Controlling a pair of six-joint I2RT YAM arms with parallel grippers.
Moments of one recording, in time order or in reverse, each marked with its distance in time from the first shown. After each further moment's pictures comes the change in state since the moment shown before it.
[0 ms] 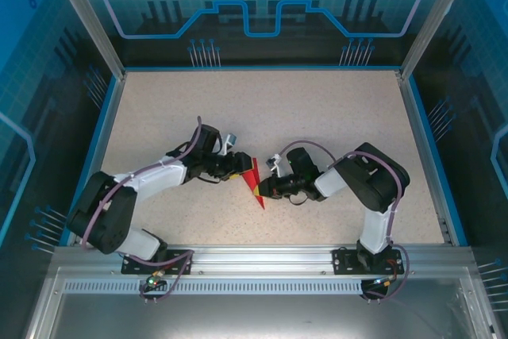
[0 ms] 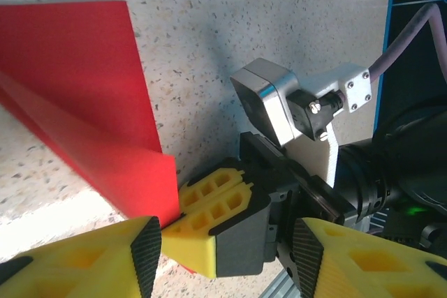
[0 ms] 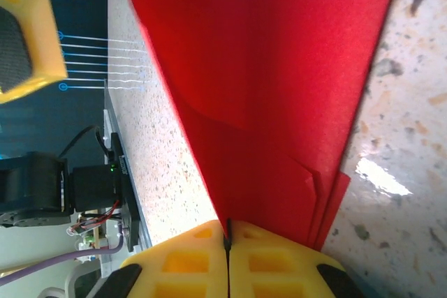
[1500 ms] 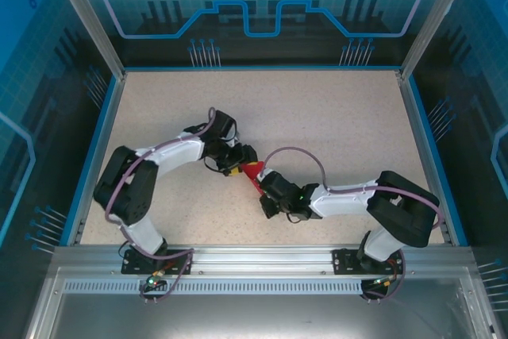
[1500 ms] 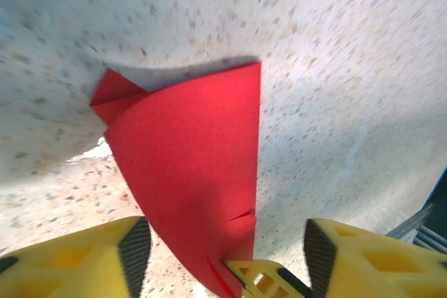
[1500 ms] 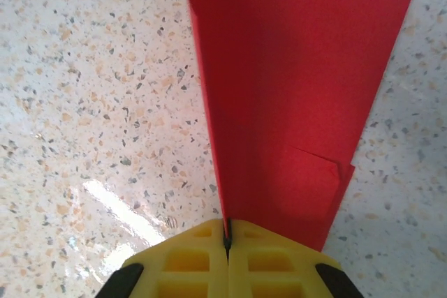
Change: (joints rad) left arm -0.002 0.201 0.309 -0.384 -0.137 -0.030; right arm 0.386 -0.319 0.053 -0.613 0.923 -0.390
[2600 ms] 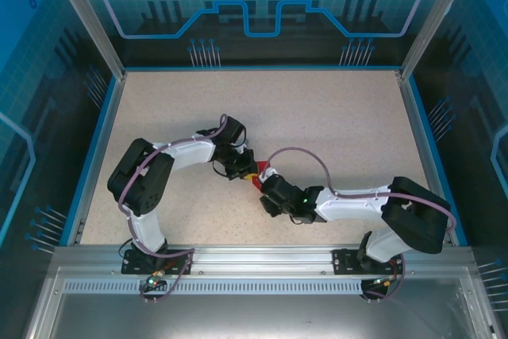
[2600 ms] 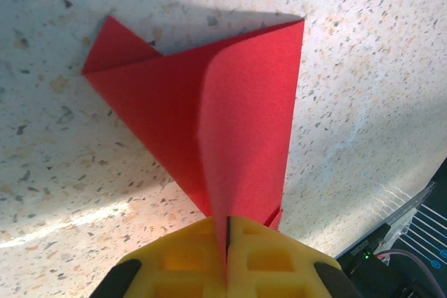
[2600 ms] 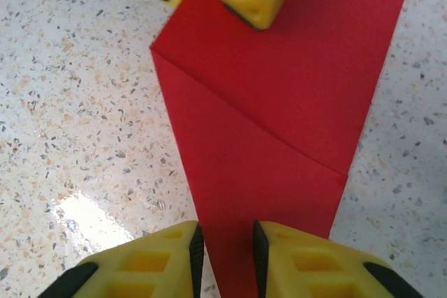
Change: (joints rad) left arm -0.059 0.137 0.023 0.048 0.085 -0.022; right arm 0.067 -0.076 0.020 -0.105 0.164 -0.016
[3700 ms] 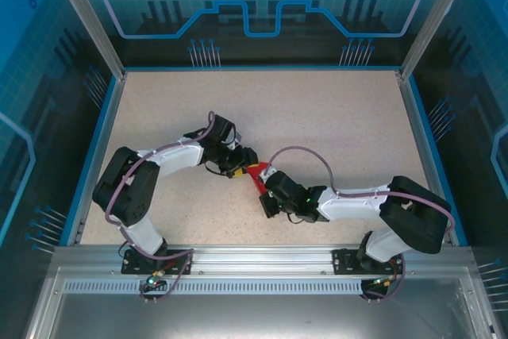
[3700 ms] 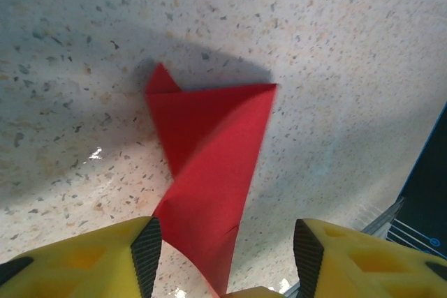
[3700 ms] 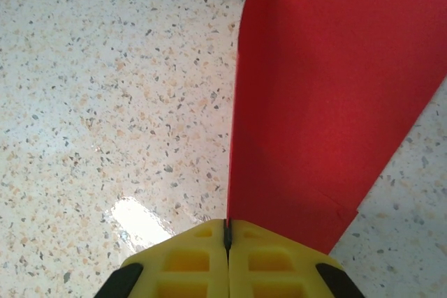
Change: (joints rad) left arm 0.044 -0.106 -0.090 0.088 -0.016 -0.030; right arm -0.055 -0.008 -0.062 0.151 -0.167 0.042
